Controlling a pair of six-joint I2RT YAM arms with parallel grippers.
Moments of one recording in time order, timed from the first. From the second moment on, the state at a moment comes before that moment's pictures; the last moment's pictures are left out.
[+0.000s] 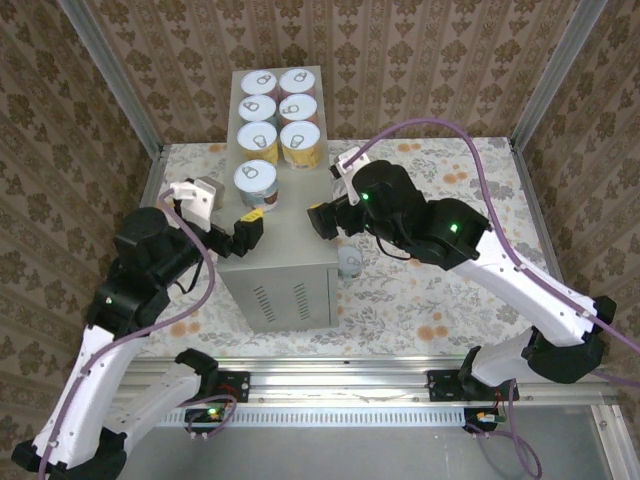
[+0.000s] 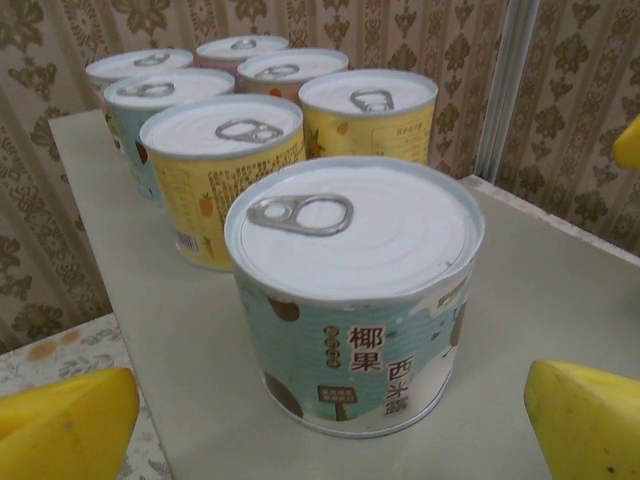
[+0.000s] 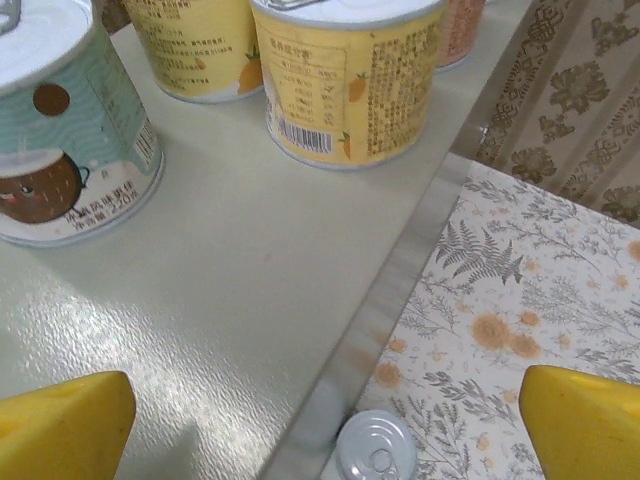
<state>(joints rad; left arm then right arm) -0.50 0.76 1.15 -0.56 0.12 0.04 0.94 1.41 1.75 -0.87 0.37 0.21</state>
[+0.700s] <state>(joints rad) -0.41 0.85 1.15 -0.56 0.15 0.04 0.95 1.43 1.74 -0.87 0.40 0.22</state>
